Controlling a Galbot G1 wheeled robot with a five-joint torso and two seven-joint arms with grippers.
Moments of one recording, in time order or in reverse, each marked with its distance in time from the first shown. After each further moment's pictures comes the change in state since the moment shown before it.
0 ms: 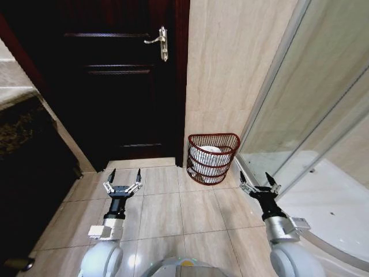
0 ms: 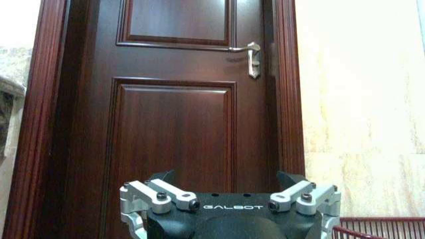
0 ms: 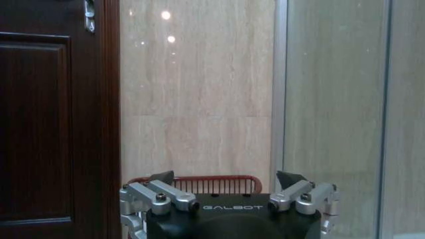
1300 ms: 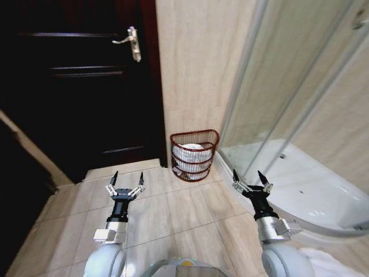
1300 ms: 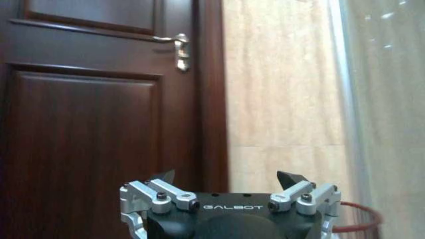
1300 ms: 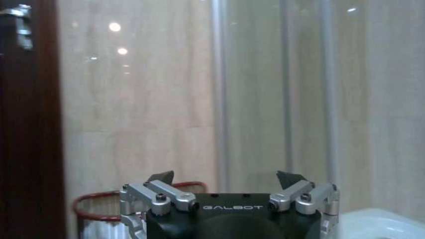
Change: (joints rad) left arm 0.016 -0.048 0.028 0.014 0.098 -0.025 -0.001; right arm 0.001 0.035 -0.088 0.020 -0.030 0.035 0.009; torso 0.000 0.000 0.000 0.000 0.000
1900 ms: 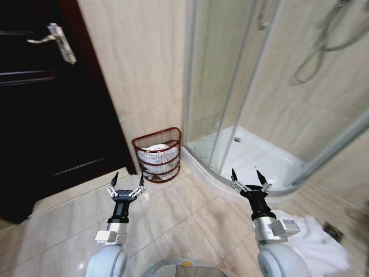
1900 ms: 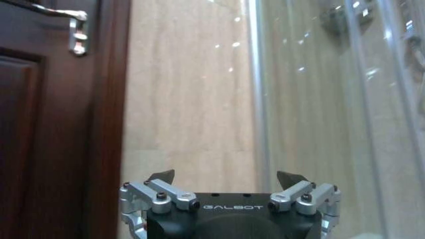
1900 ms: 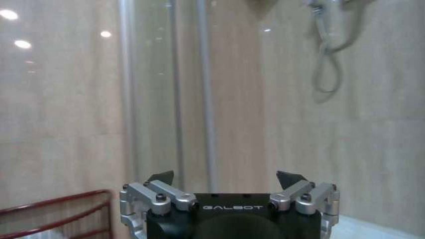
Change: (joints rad) left arm -0.004 0.001 -0.011 0.018 -0.018 -0.037 0.000; right arm -0.002 0.022 -0.041 0.008 -0.033 0.011 0.042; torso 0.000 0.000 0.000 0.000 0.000
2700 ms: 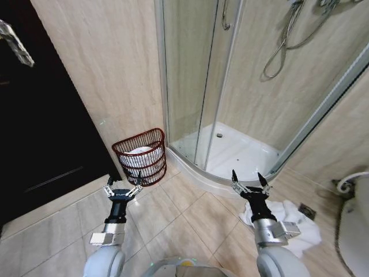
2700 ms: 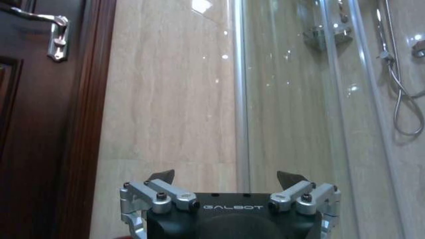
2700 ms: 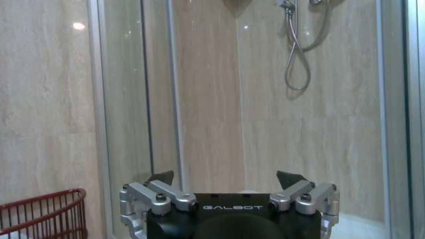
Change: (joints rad) left arm 0.017 0.013 -0.013 0.000 -0.030 -0.061 0.013; right arm -0.027 0.006 -0.028 0.032 -0.019 -0.027 0.036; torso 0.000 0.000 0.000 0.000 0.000
